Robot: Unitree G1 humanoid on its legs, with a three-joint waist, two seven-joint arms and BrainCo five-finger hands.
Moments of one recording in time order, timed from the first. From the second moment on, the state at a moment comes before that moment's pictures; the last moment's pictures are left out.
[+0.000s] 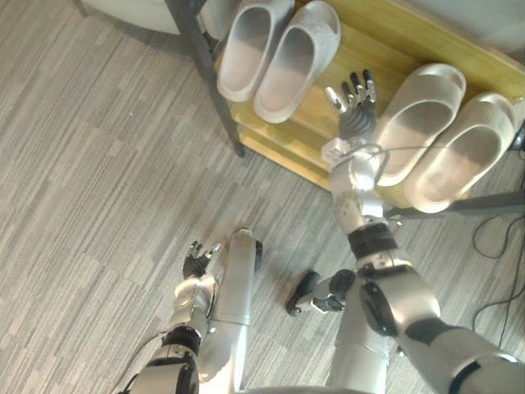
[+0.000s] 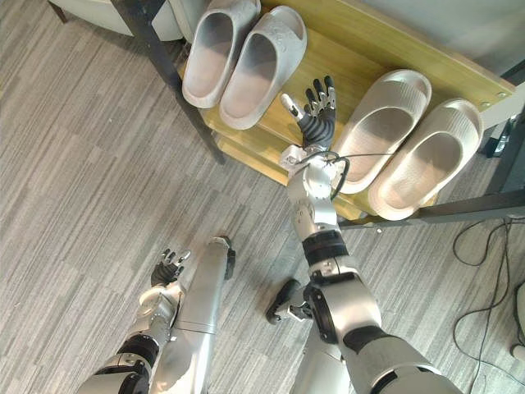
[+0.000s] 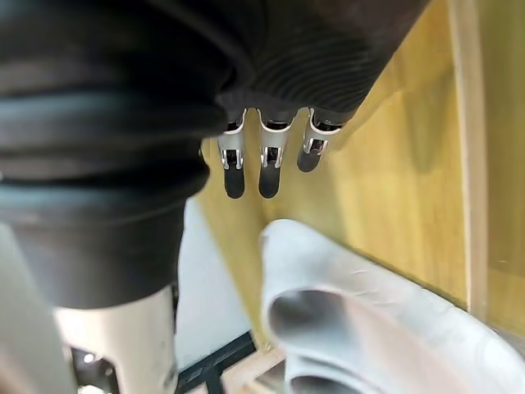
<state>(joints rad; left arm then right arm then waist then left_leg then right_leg) -0.30 0.03 0.20 0.92 -0.43 -0.18 0.09 -0.78 -0.11 0.08 0.43 0.47 -0.28 -0.28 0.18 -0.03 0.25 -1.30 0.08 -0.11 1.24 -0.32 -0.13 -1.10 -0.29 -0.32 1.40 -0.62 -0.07</state>
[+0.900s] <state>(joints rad) 0.03 0.15 -0.26 0.75 -0.16 -0.19 0.03 0.02 -0.17 0.15 0.86 -0.16 -0.17 -0.07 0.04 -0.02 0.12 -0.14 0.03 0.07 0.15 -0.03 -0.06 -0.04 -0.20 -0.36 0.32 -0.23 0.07</state>
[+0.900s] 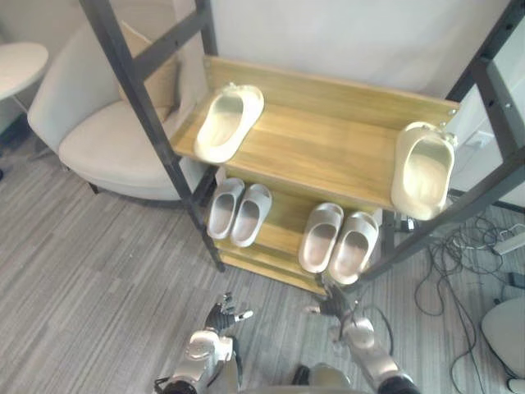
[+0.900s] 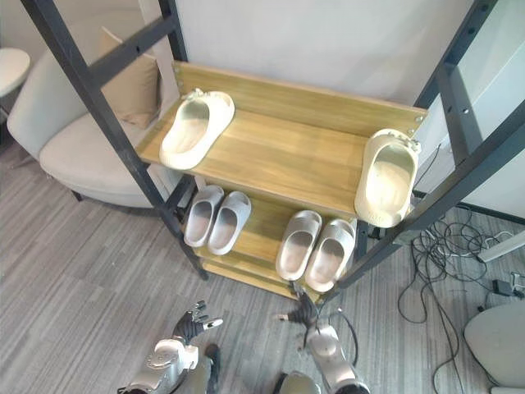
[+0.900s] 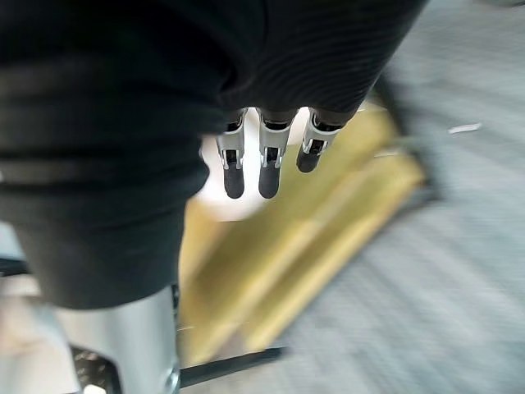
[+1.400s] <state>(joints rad) 0.14 0.19 -0.49 0.08 -0.13 -0.19 -0.07 0.09 -0.15 0.01 1.02 -0.16 -0.13 -0.08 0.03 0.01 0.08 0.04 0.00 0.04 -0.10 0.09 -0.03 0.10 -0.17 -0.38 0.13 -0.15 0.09</state>
